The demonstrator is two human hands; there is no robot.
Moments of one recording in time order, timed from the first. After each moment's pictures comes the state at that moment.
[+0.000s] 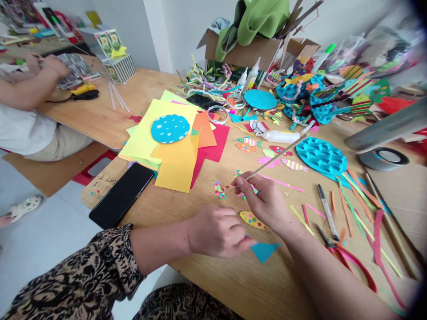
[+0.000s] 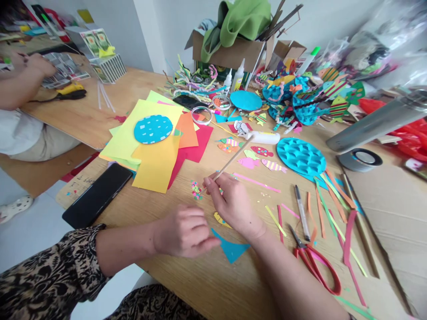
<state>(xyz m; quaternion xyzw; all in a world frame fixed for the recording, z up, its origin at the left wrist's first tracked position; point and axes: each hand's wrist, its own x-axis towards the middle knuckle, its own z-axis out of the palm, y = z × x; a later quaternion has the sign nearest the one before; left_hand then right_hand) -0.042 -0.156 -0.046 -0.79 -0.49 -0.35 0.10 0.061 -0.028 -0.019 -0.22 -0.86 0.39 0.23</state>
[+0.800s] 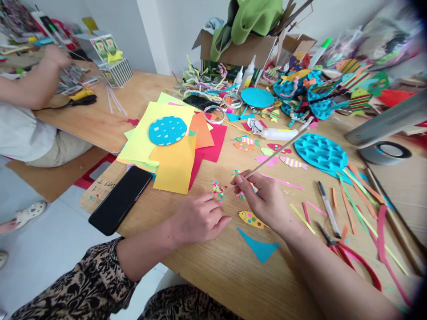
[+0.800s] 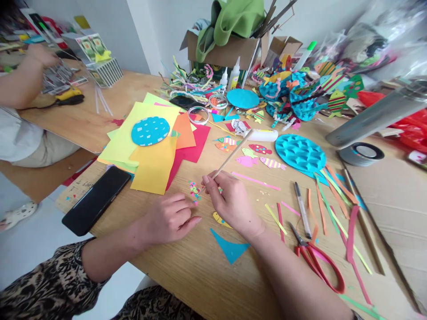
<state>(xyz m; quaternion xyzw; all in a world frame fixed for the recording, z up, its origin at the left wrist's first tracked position) -0.070 -0.164 -0.047 -0.77 -0.57 -0.28 0.10 0.061 -0.028 -0.014 -0.23 -0.85 0.39 0.25</state>
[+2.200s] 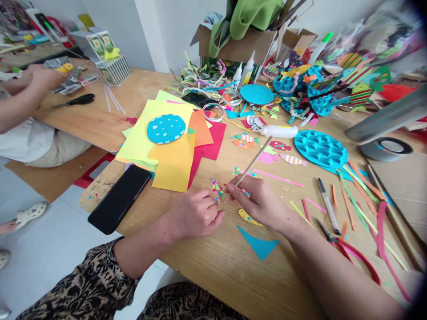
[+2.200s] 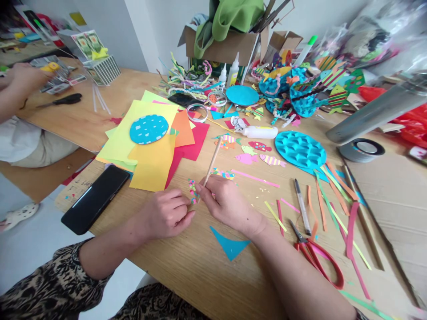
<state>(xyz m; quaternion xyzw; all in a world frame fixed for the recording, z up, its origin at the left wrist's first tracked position) -0.078 -0.165 -0.043 -0.78 -0.56 -0.23 0.11 0.065 -0.027 -0.015 -0.13 -0.90 0.39 0.18</state>
